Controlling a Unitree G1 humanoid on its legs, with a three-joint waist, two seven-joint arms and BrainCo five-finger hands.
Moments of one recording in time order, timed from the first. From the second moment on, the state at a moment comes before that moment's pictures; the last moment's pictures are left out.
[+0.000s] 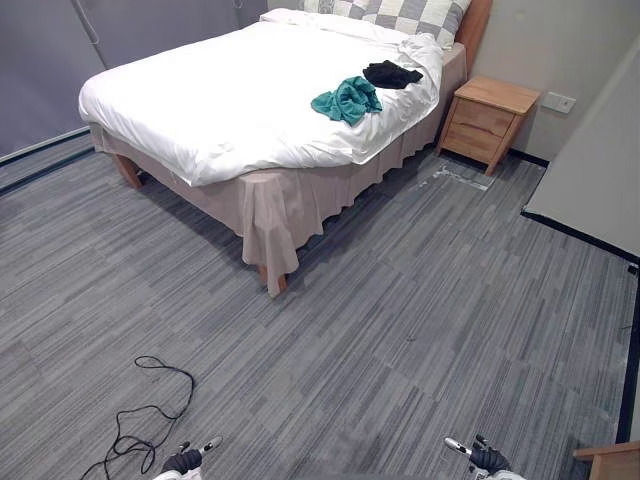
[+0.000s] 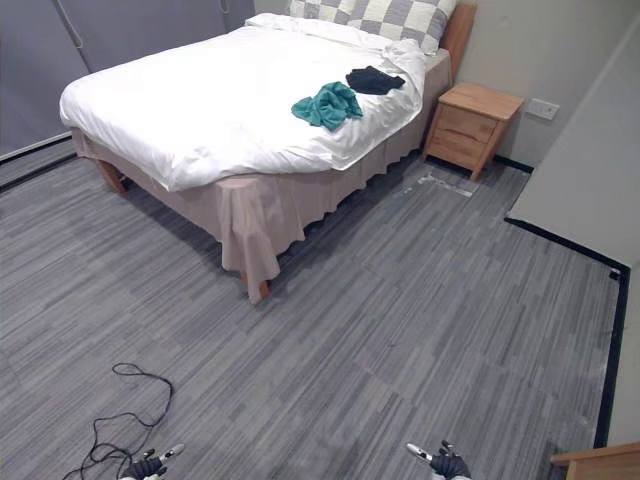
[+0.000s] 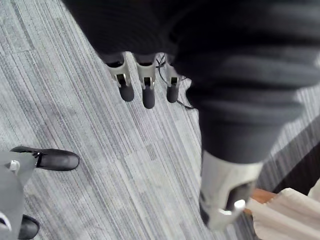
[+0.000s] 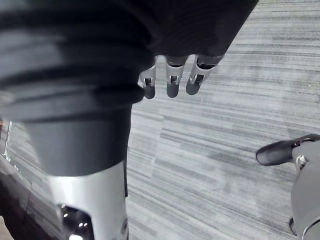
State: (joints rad) left arm 0.08 0.23 0.42 1.05 -0.18 0.01 -0.07; right arm 0.08 -0.21 -0.48 1.01 0.08 -0.03 0.12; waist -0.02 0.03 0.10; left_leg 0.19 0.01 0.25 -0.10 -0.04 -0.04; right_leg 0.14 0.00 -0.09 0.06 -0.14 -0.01
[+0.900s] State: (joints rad) left arm 0.08 0.21 0.40 1.04 -0.21 -0.01 -0.09; right arm 0.10 -0.20 -0.49 1.00 0.02 -0.04 0.13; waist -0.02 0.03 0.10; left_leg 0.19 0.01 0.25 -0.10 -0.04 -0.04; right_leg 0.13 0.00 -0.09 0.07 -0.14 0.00
